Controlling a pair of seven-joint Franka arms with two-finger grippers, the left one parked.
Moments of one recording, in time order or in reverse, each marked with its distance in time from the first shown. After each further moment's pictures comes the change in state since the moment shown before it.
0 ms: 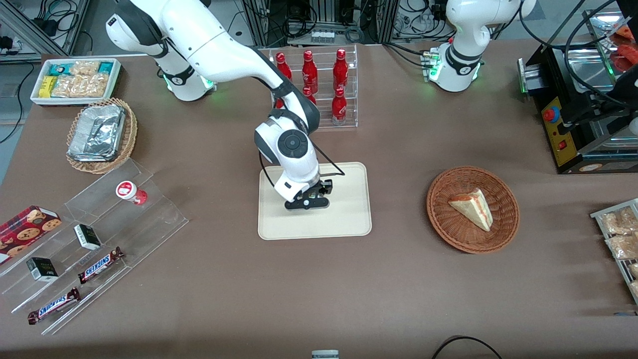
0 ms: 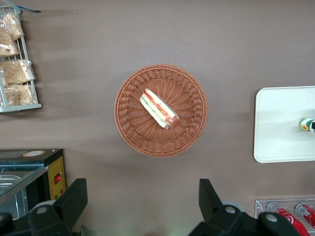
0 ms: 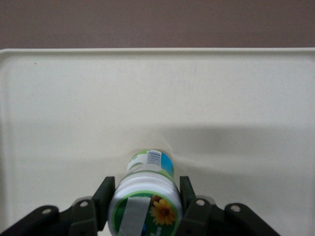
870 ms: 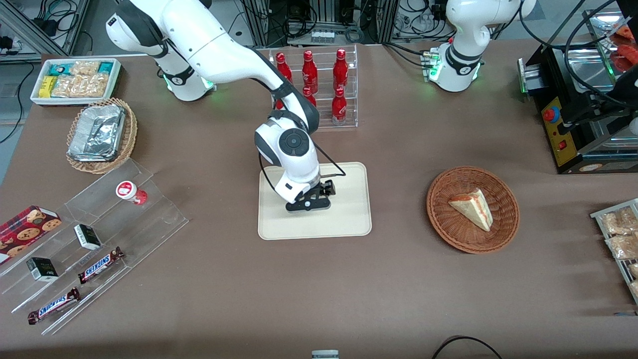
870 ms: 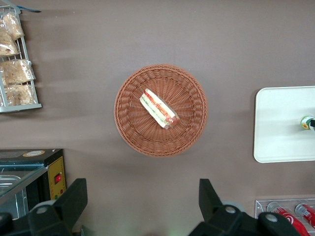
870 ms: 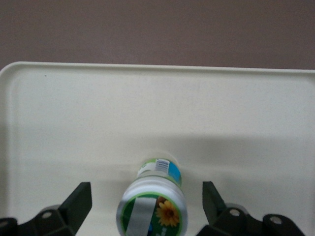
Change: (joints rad) arm 0.000 0.003 -0.002 0.018 -0.033 0.025 -0.001
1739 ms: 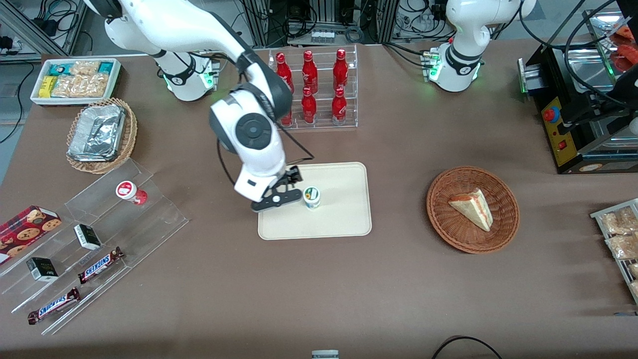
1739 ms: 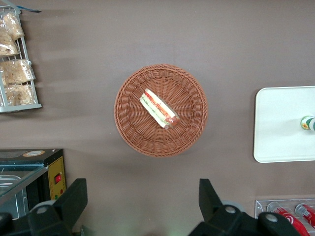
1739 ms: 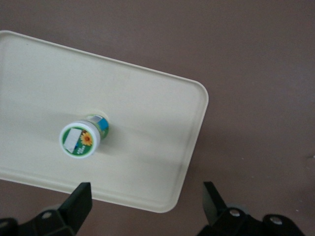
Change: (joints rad) arm -0.131 -0.253 -0.013 0.016 -0.004 -0.458 -0.374
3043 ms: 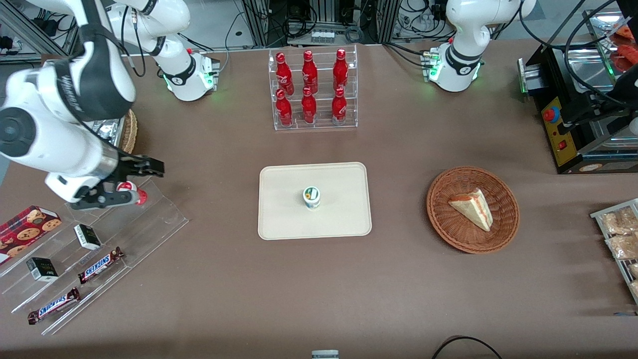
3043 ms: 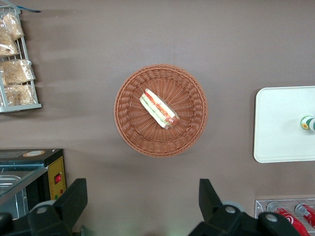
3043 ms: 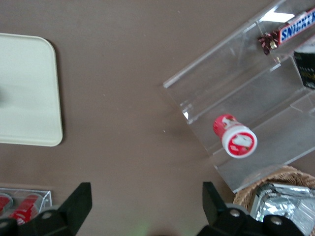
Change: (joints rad) arm -0.496 -0.341 0.009 -0.159 0.000 -0.322 -0.289
